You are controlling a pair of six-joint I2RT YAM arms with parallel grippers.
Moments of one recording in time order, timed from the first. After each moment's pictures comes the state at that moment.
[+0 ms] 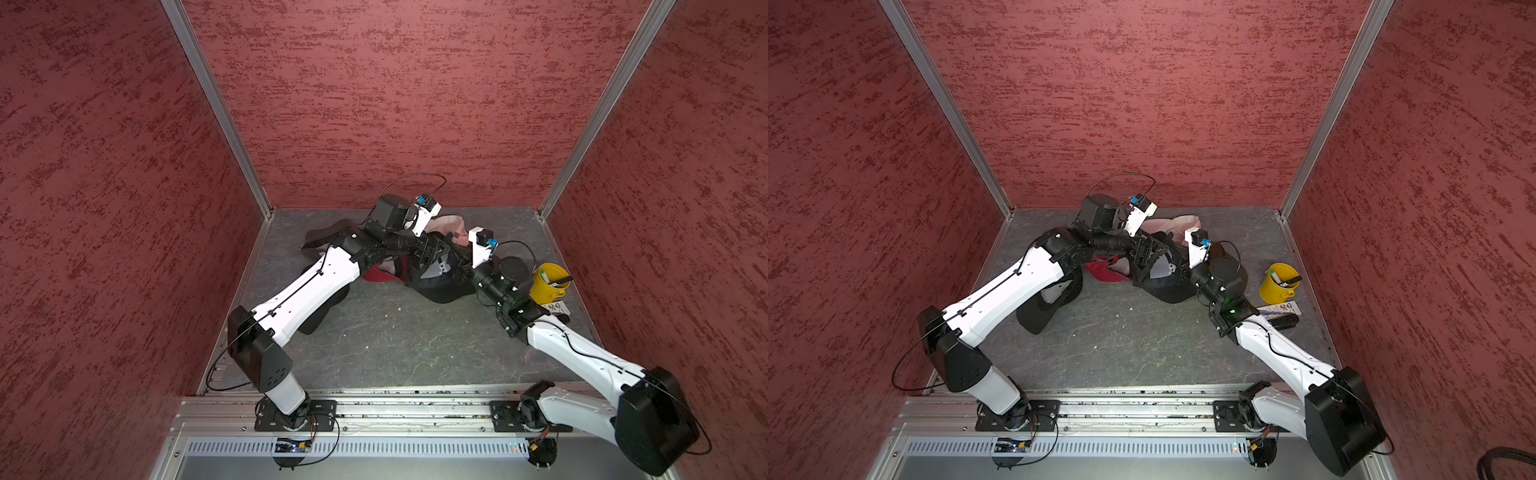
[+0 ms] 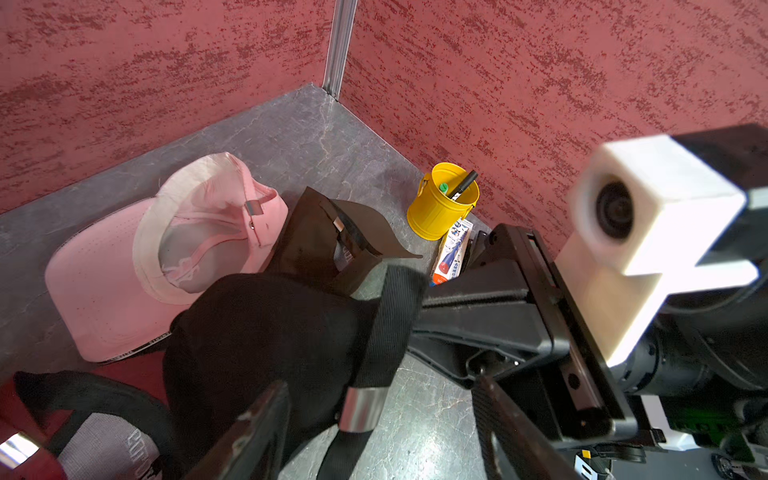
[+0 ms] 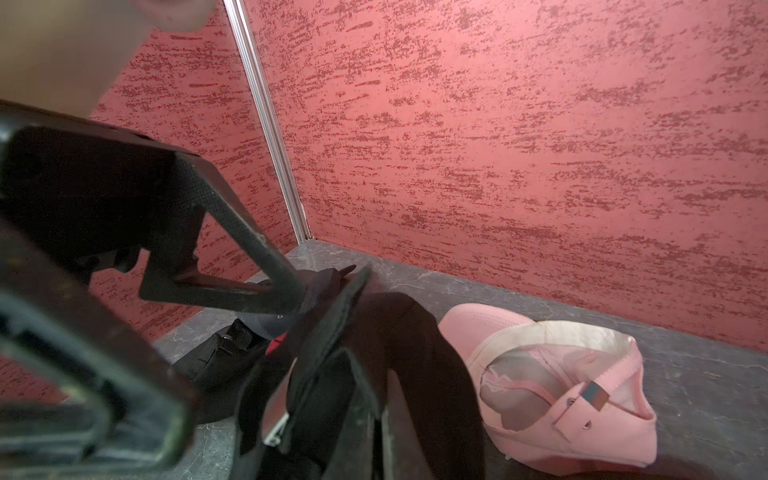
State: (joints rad) left arm -0.70 1.65 1.68 -0.56 0.37 -0.16; right arm 0.48 1.15 0.67 0.51 -0.15 0.16
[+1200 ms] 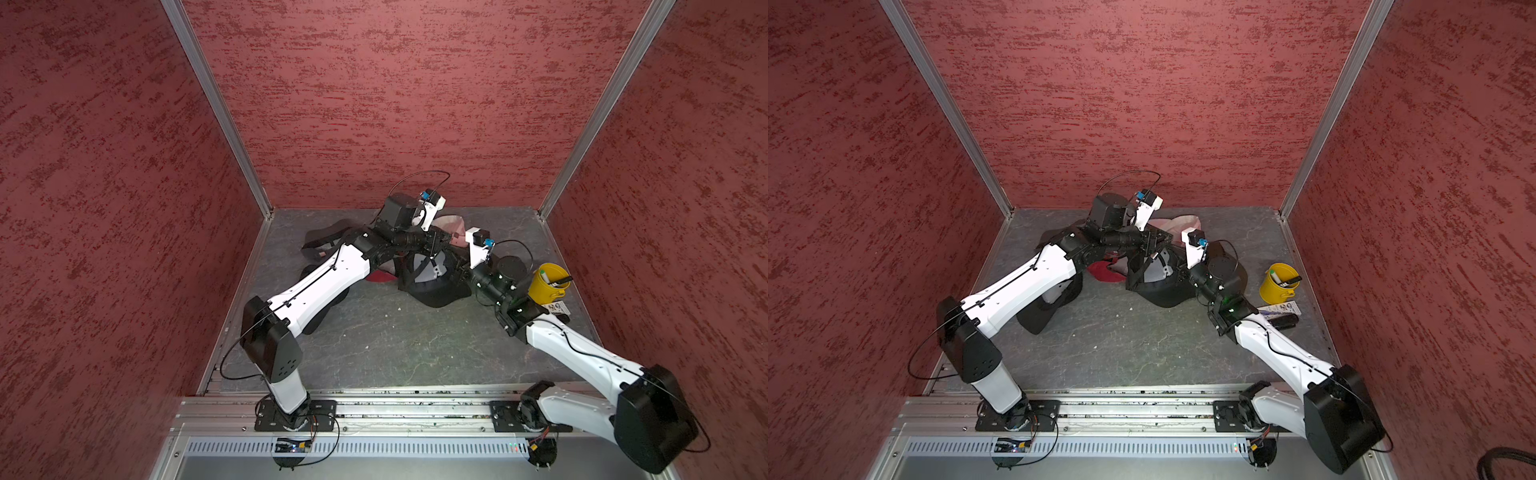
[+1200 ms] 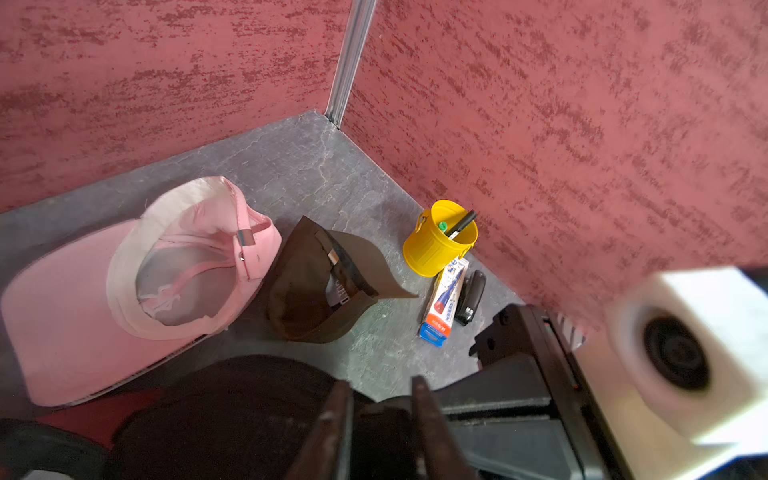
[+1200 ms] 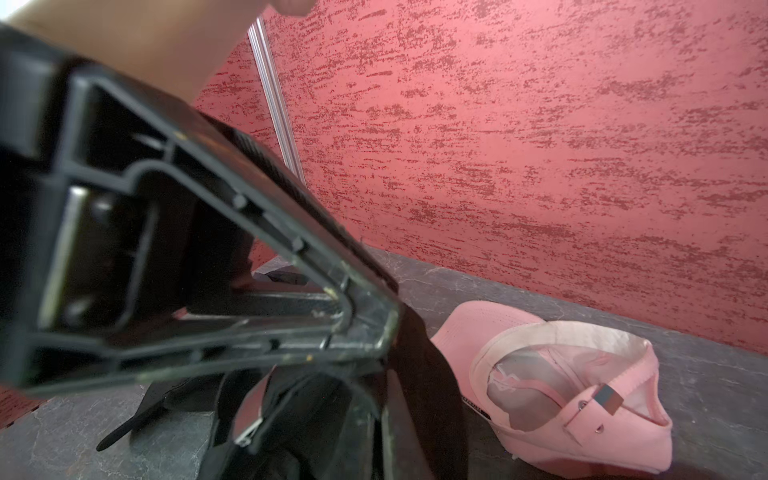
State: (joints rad) left arm -0.71 1.71 1.68 -0.42 0.35 -0.28; right arm 0.49 1.17 0.68 0.49 -0.18 0.15
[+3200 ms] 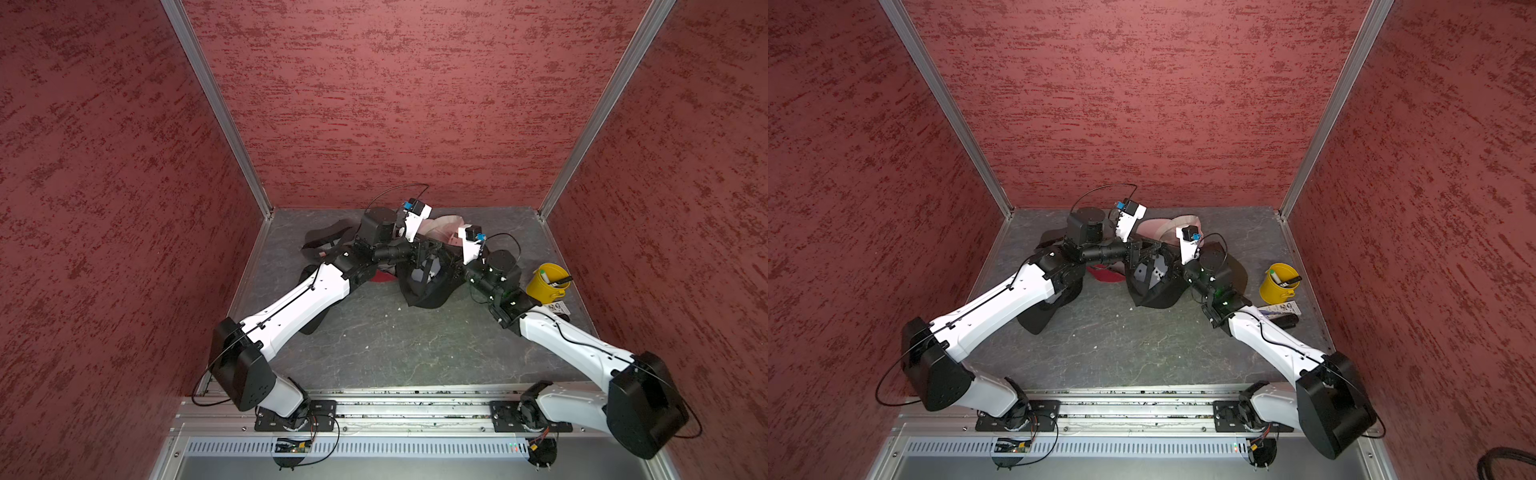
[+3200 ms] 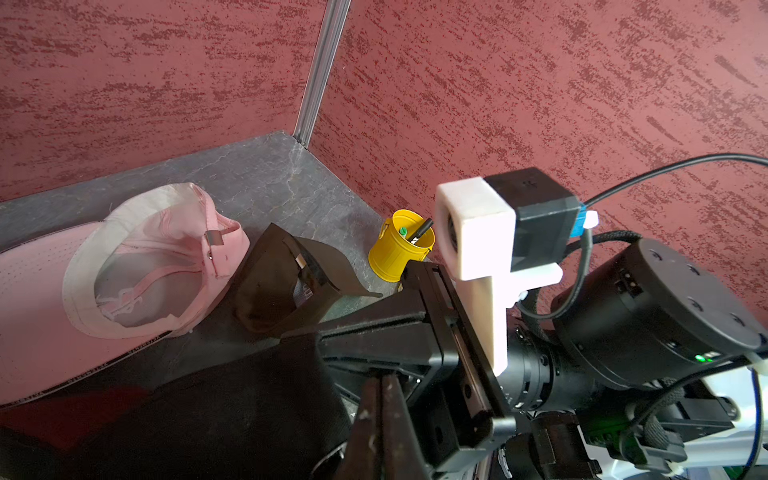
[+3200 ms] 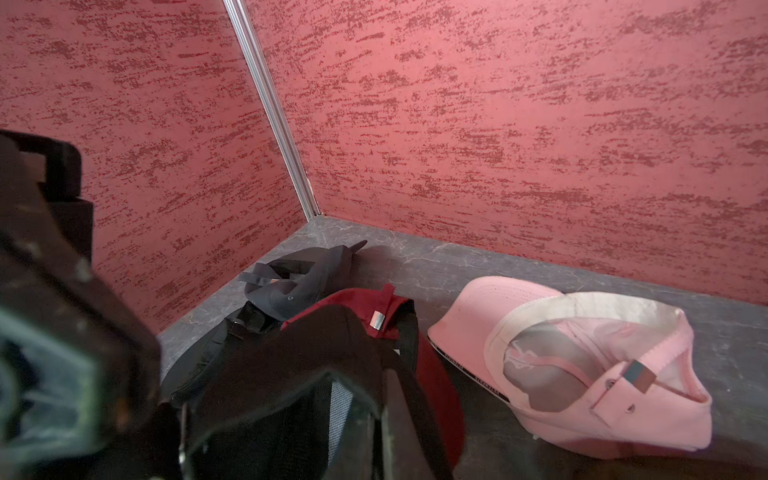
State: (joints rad) left arm -0.69 1.50 1.39 -0.20 0.45 -0.33; right arm 0.50 1.24 0.74 0.42 -0.15 0.22
